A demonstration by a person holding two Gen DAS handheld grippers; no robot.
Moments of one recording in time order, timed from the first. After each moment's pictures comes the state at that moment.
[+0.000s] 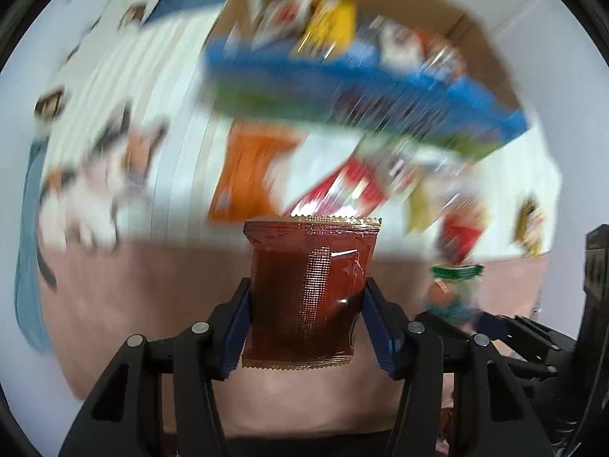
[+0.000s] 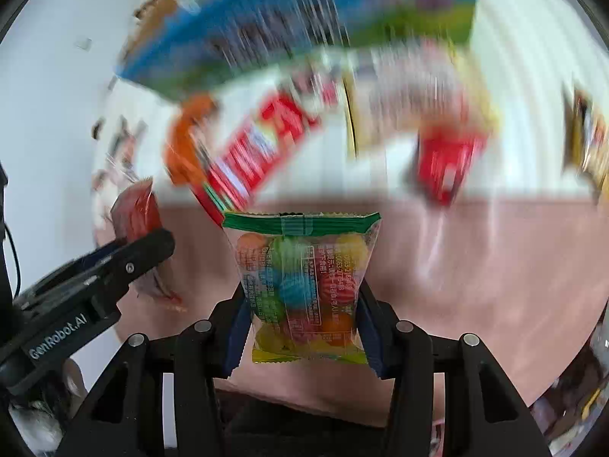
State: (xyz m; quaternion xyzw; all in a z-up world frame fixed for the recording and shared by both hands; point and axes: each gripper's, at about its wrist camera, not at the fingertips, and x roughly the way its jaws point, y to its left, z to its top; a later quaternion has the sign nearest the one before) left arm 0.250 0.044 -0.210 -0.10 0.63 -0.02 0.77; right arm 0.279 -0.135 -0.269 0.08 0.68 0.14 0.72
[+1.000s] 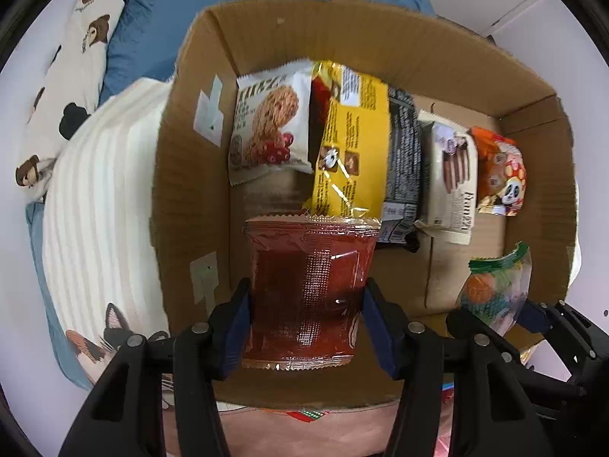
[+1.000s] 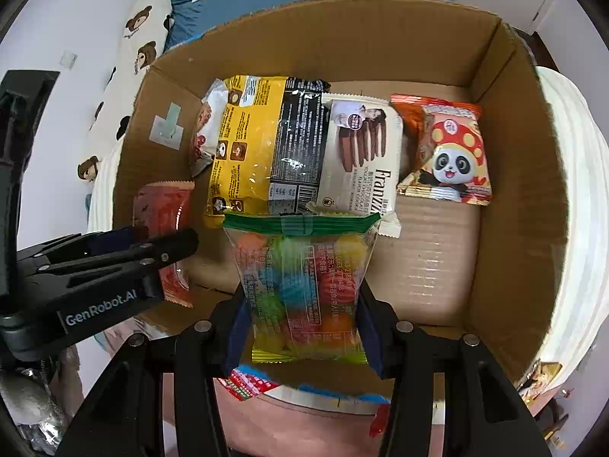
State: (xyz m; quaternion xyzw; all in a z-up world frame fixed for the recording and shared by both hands) left arm 0.482 0.081 -0.234 -0.07 0.72 -0.01 0.69; right arm 0.536 -0.078 -0.241 0.03 0.69 0.12 0.71
